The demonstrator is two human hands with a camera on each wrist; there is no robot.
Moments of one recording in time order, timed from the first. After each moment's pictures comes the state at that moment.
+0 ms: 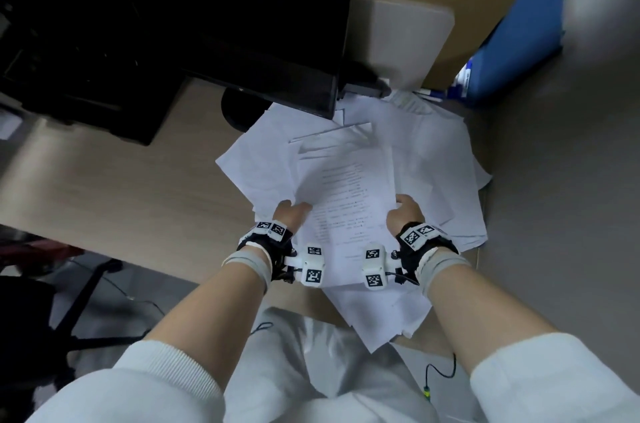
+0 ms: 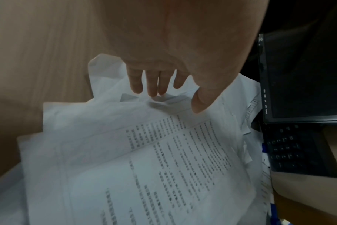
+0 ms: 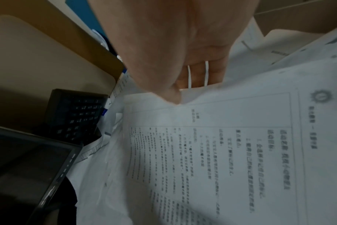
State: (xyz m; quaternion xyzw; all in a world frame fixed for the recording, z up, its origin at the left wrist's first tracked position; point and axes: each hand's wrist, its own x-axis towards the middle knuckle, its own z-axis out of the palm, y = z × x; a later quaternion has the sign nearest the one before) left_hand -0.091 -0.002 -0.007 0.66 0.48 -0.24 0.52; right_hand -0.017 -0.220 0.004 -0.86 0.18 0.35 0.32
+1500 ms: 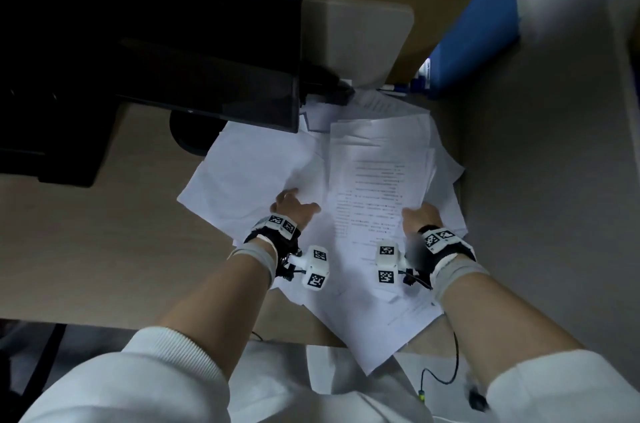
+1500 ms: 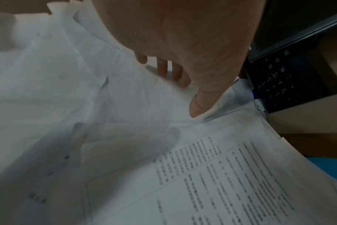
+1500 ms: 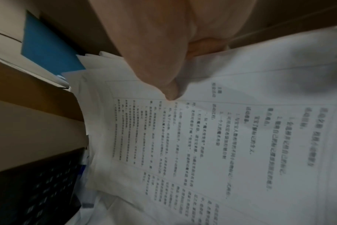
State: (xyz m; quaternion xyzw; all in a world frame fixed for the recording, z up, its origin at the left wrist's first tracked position) left_hand -0.013 -0.019 -0.040 0.80 0.33 -0.31 0.39; right_hand 0.016 -0.267 0.007 -0.83 0.33 0.28 0.34
